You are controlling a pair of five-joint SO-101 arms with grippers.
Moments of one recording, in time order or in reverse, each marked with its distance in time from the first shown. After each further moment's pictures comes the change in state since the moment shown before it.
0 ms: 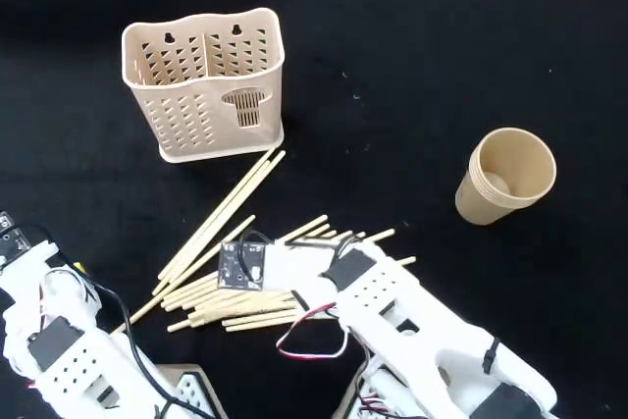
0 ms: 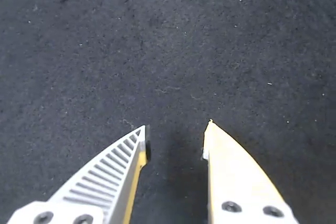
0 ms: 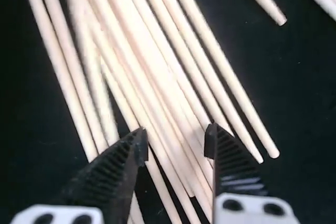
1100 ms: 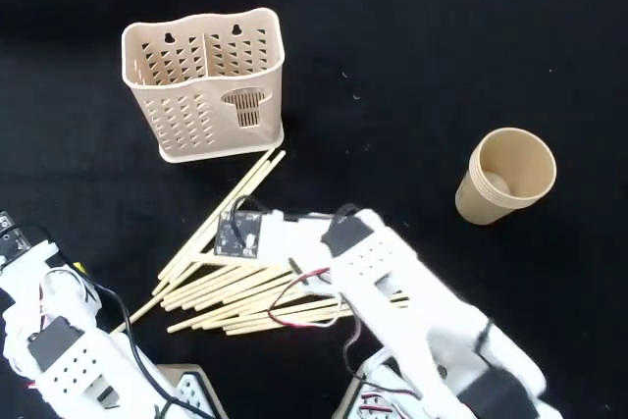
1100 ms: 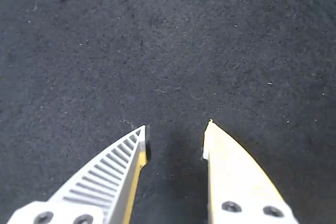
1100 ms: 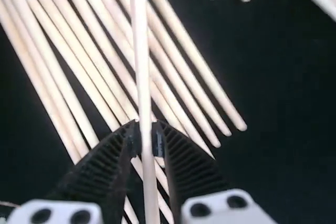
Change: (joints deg) left arm 0.0 0.0 0.0 0.0 0.0; right arm 5.1 4.3 -14.9 12.5 0.4
